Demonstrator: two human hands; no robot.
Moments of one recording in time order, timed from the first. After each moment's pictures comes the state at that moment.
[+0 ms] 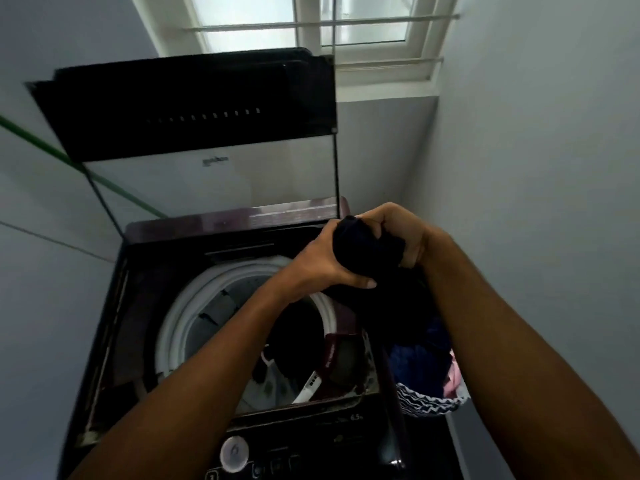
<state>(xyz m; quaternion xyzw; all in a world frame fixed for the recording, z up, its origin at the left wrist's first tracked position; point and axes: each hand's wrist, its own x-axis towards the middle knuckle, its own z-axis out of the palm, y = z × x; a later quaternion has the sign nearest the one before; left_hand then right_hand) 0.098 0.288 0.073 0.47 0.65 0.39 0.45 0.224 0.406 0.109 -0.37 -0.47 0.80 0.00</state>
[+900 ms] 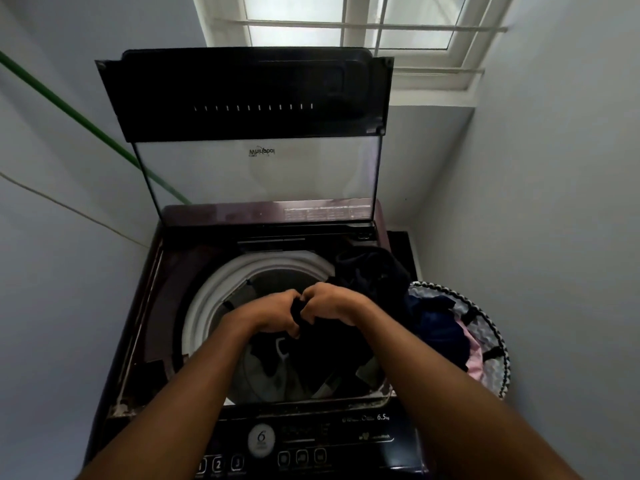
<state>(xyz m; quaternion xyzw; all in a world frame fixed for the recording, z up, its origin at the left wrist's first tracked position) 0.003 0.192 -0.010 0.46 0.76 0.02 0.45 0.125 0.285 0.010 -0.38 -0.75 0.51 -0.20</state>
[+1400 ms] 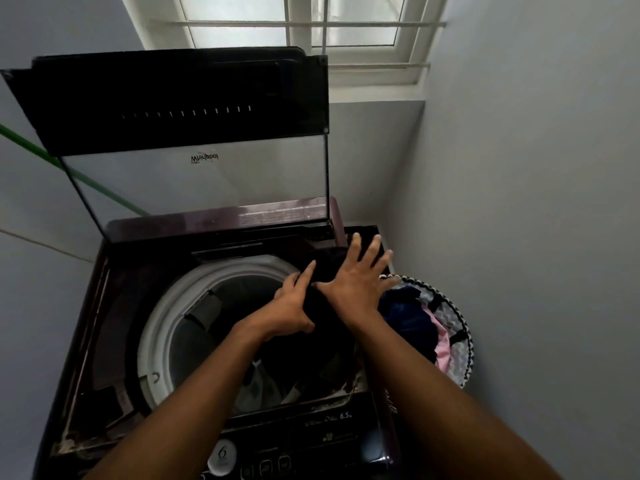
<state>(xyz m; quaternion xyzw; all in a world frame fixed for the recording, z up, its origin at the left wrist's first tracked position) 0.076 0.244 -0.012 0.51 0.73 0.13 0.43 0.197 0.324 0.008 -0.63 -0.75 0.18 0.00</state>
